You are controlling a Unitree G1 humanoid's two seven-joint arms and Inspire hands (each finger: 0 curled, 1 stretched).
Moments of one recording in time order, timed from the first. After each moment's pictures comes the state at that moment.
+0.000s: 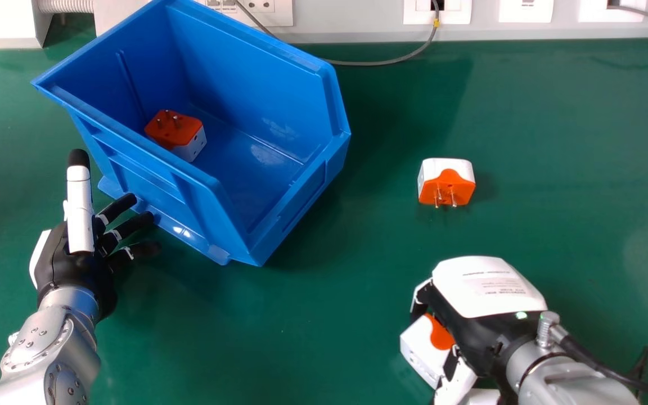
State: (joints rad) left arm -0.16 0.20 0.38 0.21 -0.29 0.42 0.03; right arm 0.15 -0.35 0.41 -0.38 -1.23 0.34 0.60
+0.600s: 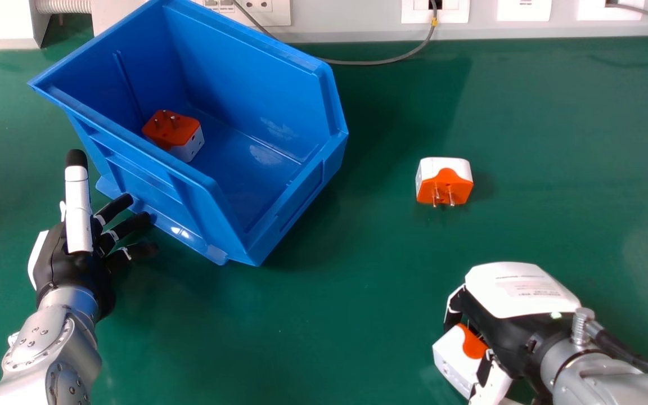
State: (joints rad) left arm -0.17 0.20 0.38 0.22 -0.29 0.41 0.05; right arm 0.17 -0.40 0.35 -0.46 -1.21 0.33 0.71
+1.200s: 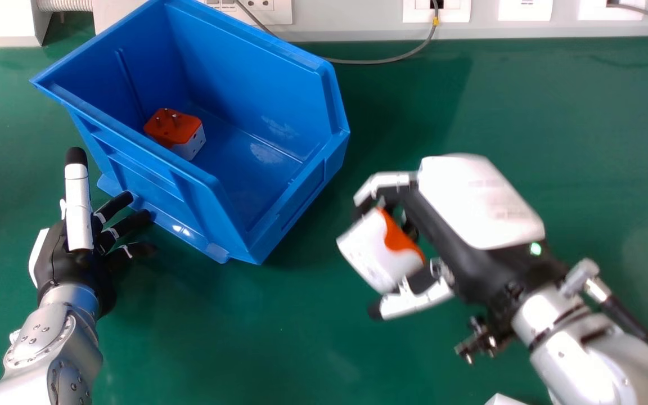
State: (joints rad) left arm -0.18 0.20 0.38 0.23 -0.29 0.40 0.04; right arm 0.01 -0.31 0.24 -0.39 -0.75 -0.09 0.15
